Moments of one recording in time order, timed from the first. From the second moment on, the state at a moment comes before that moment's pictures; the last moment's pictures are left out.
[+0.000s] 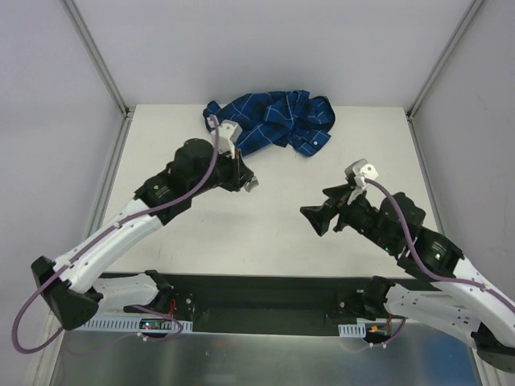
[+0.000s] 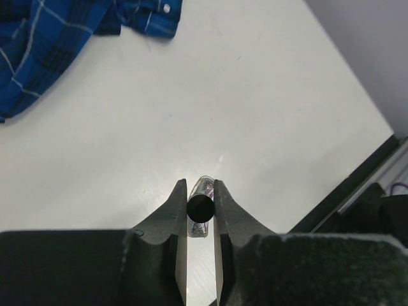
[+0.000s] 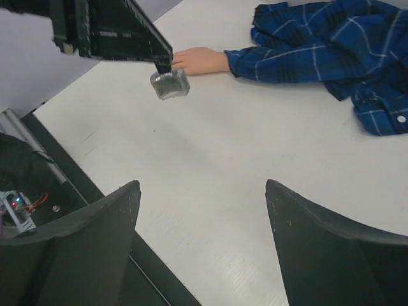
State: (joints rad) left arm -0.74 1.09 1.20 -0.44 0.05 -0.35; right arm 0.97 0.69 0.99 -0.48 0.13 0.17
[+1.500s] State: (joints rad) left arm -0.92 1.94 1.21 0.11 -0.14 -0.17; right arm 0.97 0.29 0.95 -0.93 0.63 0.46
